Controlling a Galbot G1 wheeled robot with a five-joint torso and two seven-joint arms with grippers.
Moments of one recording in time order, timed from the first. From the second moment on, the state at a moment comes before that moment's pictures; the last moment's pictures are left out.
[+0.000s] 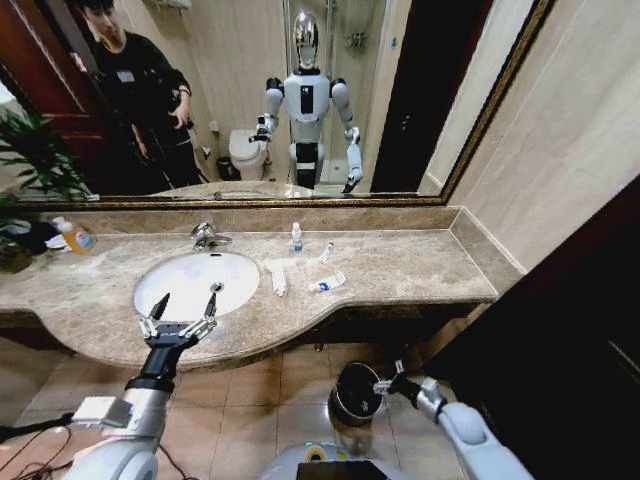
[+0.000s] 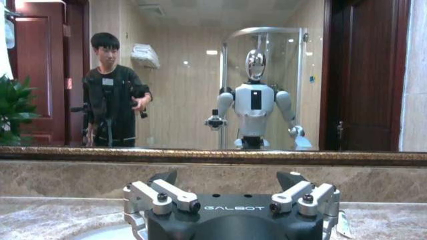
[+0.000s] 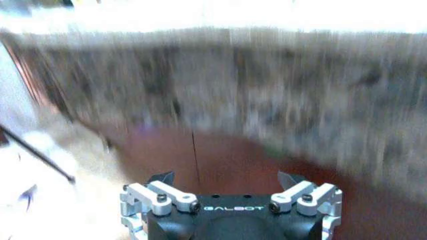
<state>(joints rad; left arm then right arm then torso) 1.84 -1.36 -0.82 -2.47 -0.37 0.04 0.05 -1.46 1.07 0.54 1.60 0.27 0.12 -0.63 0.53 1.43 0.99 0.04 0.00</state>
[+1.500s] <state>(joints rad) 1.84 -1.36 -0.82 -2.47 -0.37 0.04 0.05 -0.92 1.14 0.04 1.78 0.67 -0.26 0.08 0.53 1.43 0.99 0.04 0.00</state>
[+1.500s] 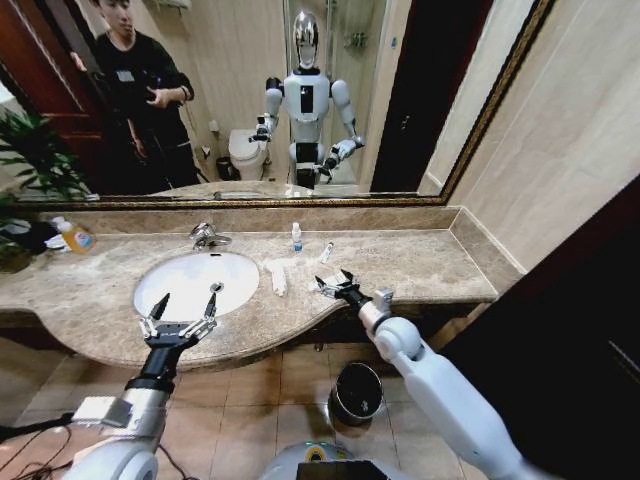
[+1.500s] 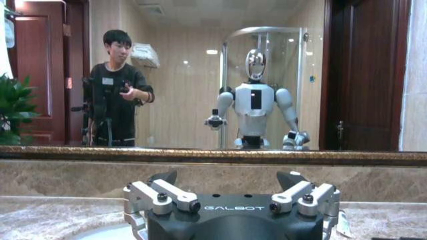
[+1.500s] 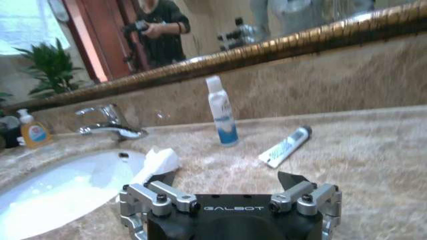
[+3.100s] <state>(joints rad) 1.84 -1.36 -0.82 -2.47 -0.37 0.04 0.05 -0.92 1.16 -0.02 1.70 0.62 -0.24 0.06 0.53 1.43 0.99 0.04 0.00</state>
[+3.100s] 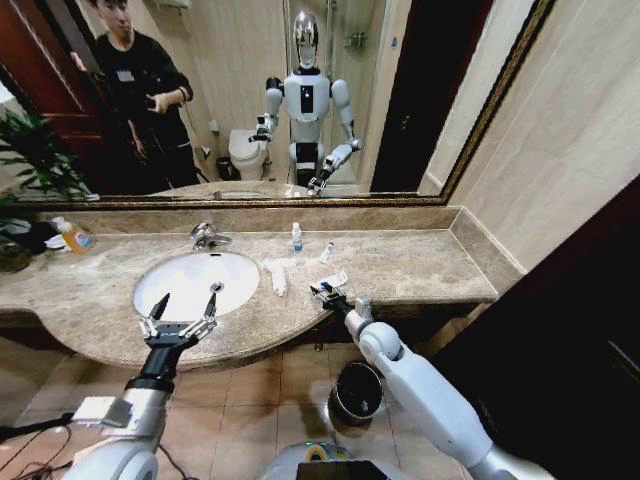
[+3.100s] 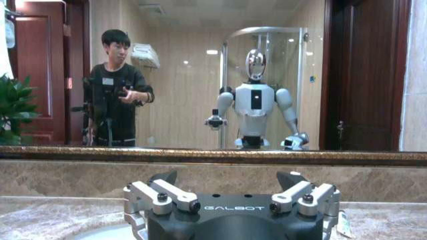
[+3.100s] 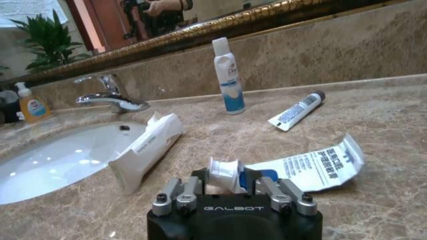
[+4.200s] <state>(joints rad) 1.84 -1.36 -0.82 -2.47 -0.37 0.04 0.05 -1.02 1.04 0.17 2.00 0.64 -0.28 -0.01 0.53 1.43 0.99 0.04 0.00</state>
